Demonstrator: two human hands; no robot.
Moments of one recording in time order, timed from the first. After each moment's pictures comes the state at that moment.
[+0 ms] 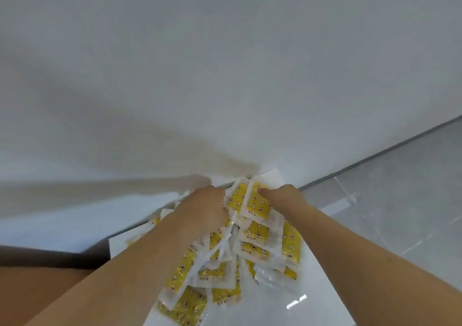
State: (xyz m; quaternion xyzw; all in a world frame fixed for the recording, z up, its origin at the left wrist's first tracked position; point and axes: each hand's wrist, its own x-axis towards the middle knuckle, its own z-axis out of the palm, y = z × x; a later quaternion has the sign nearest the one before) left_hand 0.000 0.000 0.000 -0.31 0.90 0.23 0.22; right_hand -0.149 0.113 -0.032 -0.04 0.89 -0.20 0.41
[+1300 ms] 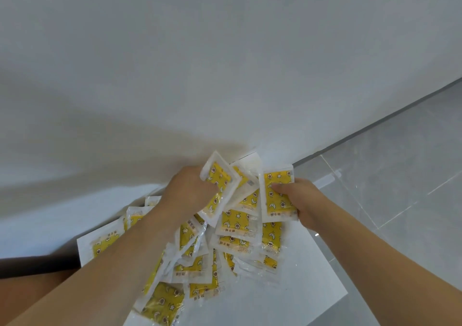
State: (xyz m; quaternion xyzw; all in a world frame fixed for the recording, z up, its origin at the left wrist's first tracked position) left_hand -0.035 0.013 -0.001 -0.46 0.76 0.45 0.09; right_hand -0.188 0.181 -0.035 0.09 0.75 -0.45 0.48
